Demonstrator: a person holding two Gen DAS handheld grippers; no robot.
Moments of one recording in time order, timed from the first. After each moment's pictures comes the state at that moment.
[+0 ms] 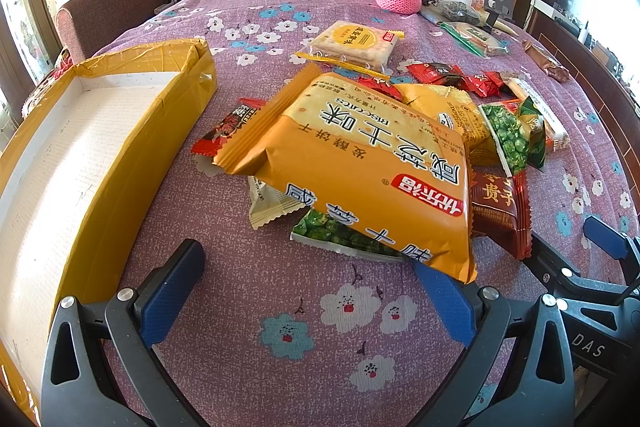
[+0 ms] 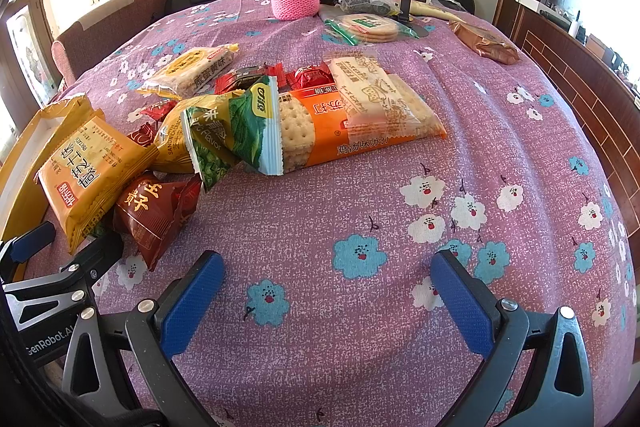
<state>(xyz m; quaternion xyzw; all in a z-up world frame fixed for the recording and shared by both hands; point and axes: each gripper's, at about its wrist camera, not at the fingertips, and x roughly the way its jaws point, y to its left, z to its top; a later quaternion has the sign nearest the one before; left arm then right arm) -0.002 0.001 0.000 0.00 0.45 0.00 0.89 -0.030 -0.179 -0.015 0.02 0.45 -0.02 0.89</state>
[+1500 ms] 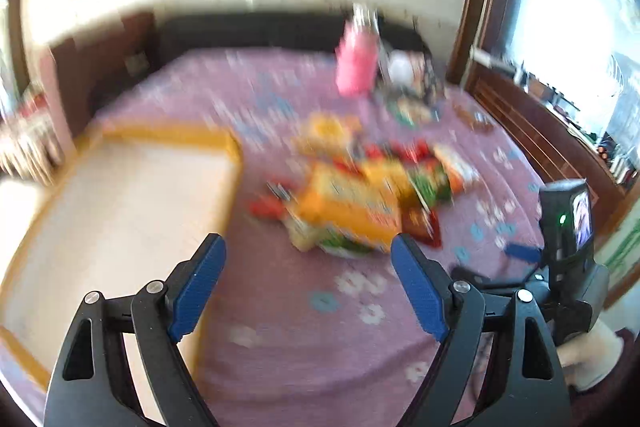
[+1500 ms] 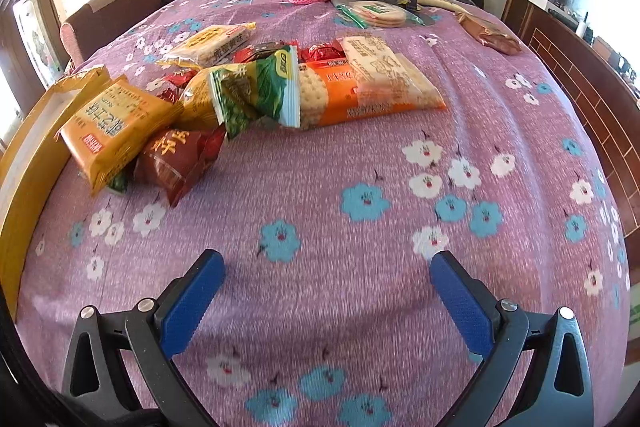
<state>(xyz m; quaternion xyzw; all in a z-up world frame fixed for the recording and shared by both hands) -0.081 0.066 0.096 0.00 0.31 -0.09 0.95 -0.055 -0.171 -0.014 0.00 0.47 0.00 0.88</state>
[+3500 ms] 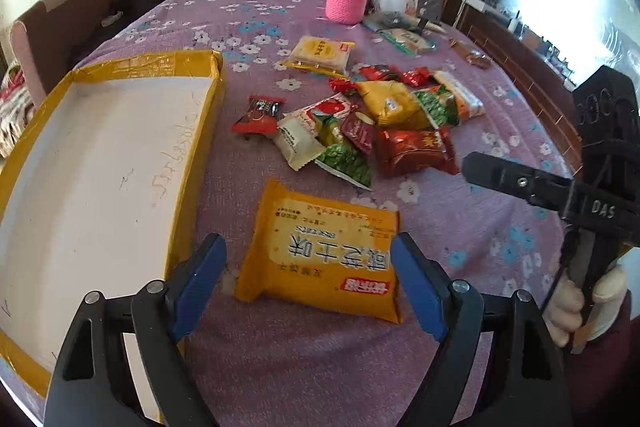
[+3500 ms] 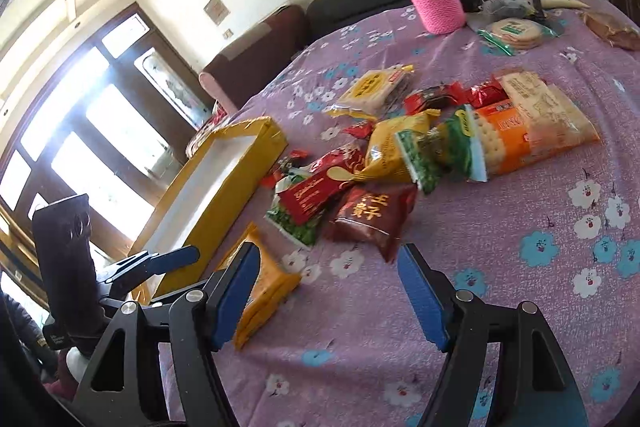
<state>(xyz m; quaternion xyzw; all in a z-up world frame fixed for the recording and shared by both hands) -0.056 0.051 0.034 0.01 0.44 -0.13 0.89 -0.051 -0.162 0.018 0.18 0.41 0.27 0.86</state>
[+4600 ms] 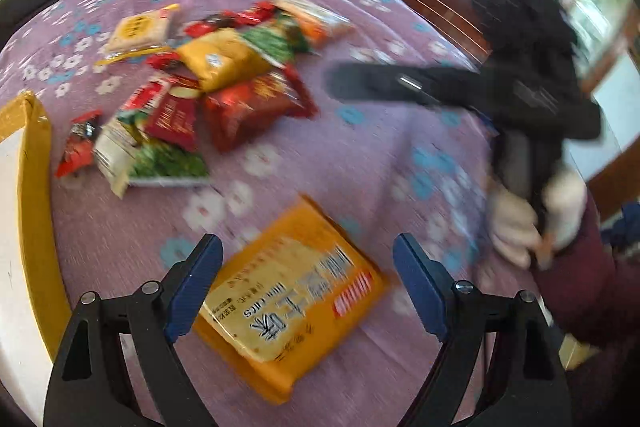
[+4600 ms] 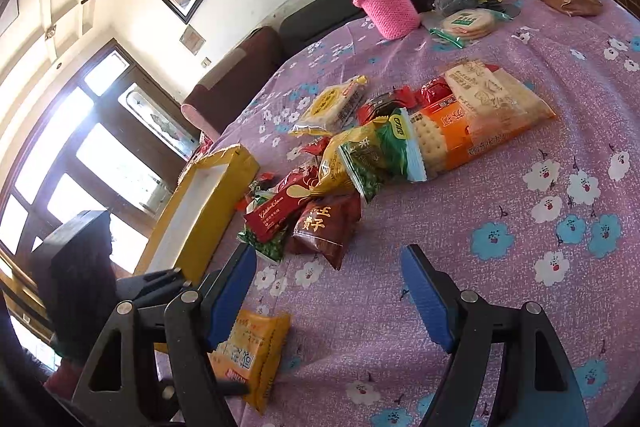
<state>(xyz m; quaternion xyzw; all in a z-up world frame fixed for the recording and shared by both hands) -0.058 -0.015 0.029 0.11 0.50 -0.37 0.77 -0.053 -0.197 0.013 0.23 0.40 0.23 0.86</state>
